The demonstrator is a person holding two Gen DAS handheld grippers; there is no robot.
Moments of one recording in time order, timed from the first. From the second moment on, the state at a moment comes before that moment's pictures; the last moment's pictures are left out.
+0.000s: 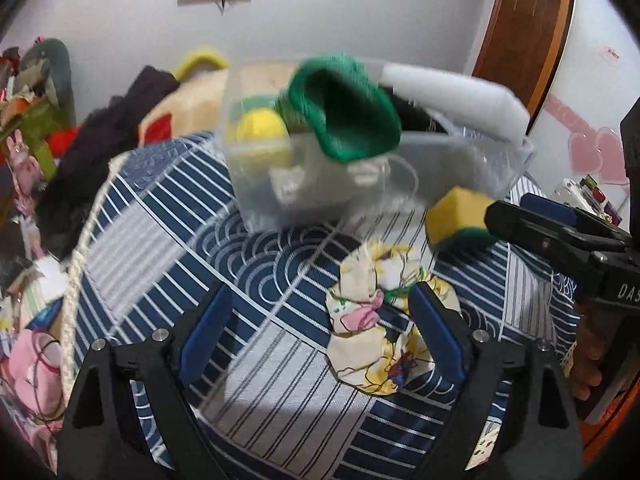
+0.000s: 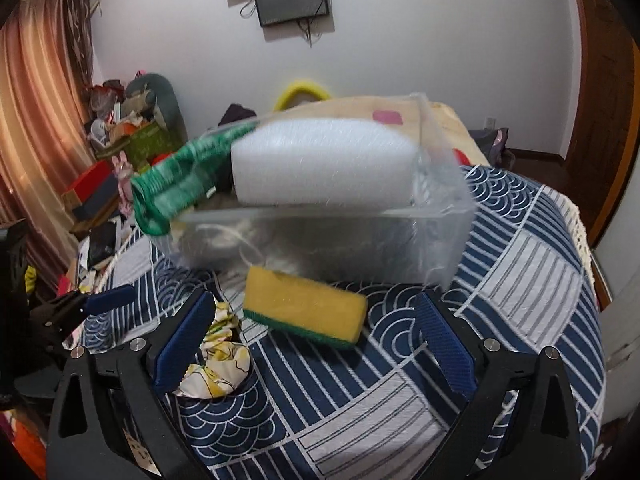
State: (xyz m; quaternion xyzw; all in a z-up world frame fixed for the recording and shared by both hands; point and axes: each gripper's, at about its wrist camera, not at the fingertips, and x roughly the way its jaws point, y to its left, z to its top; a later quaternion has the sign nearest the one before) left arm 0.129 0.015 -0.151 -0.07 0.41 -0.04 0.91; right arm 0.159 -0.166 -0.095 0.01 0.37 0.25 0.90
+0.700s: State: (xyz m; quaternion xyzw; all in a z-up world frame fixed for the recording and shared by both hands) left arm 0.104 -0.009 -0.148 -0.05 0.39 -0.07 0.92; right arm 0.134 -0.172 -0.101 -0.02 0.37 0.25 0.90
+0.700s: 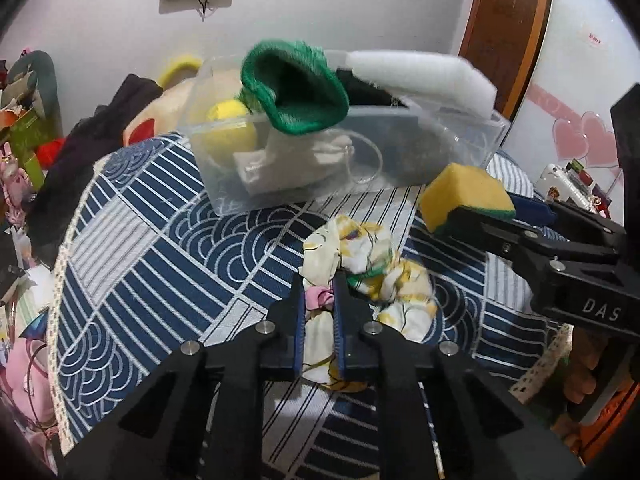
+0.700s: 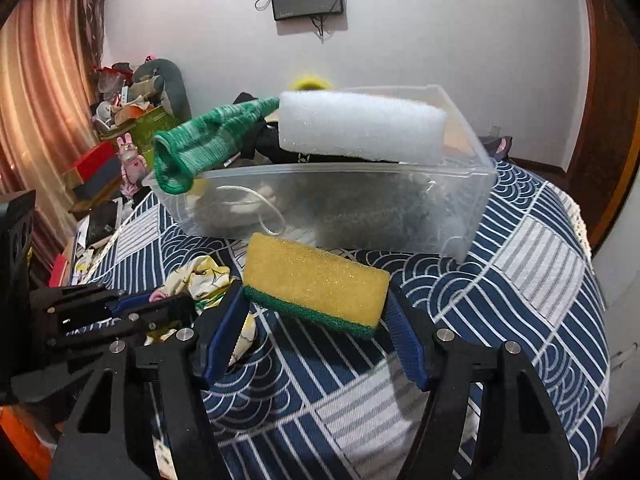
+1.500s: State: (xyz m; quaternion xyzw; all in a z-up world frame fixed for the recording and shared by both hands) left arm 0.100 0.030 -0.035 -0.09 0.24 -0.02 0.97; right arm 0.126 -0.171 -0.033 -0.01 0.24 0.26 0.93
